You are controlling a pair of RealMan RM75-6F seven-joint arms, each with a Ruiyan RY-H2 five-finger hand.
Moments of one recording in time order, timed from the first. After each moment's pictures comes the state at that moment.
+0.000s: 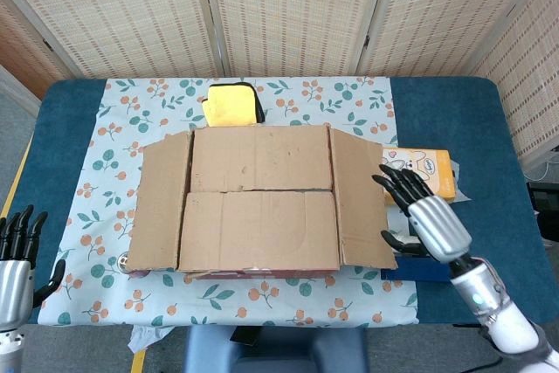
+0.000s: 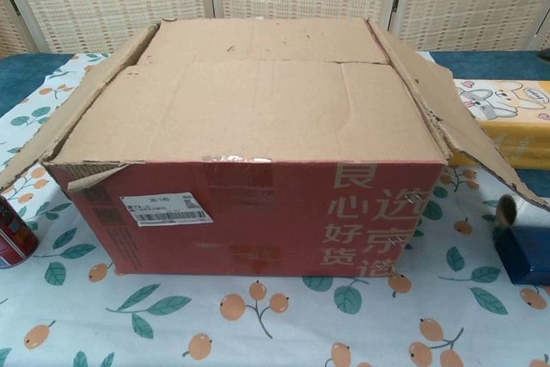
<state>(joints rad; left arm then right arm) -0.07 -1.18 0.00 -1.72 1.57 1.78 0.25 0.41 -0.97 0.16 -1.96 -1.52 1.14 0.10</state>
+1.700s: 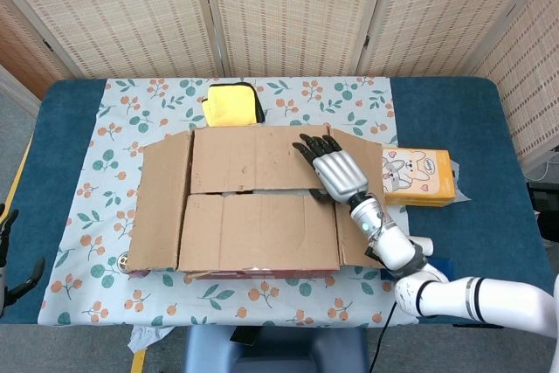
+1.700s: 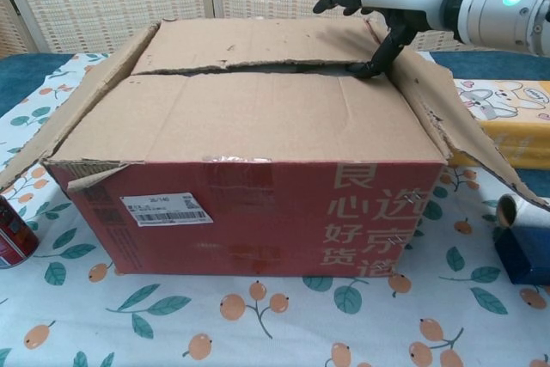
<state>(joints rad) -0.02 -1.17 -0.09 -1.58 1.54 1.72 -0.02 0.94 -1.33 0.24 -1.70 -0.82 0.92 -0.43</state>
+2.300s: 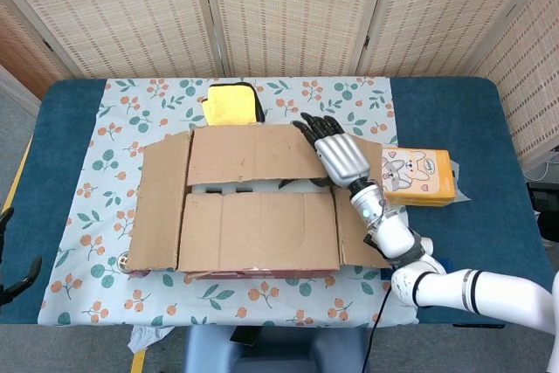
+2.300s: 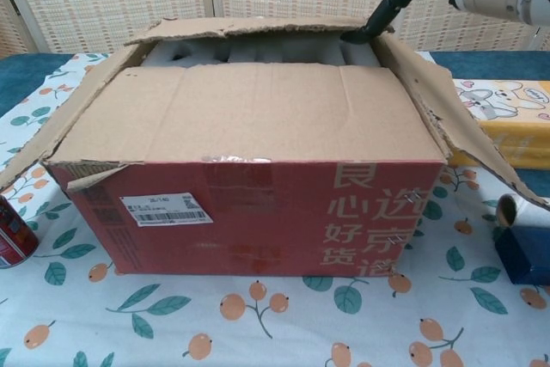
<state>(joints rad) -0.02 -1.16 -0.10 -1.58 1.53 1.71 -0.04 0.95 -1.33 0.30 -1.65 -0.86 0.95 -0.35</state>
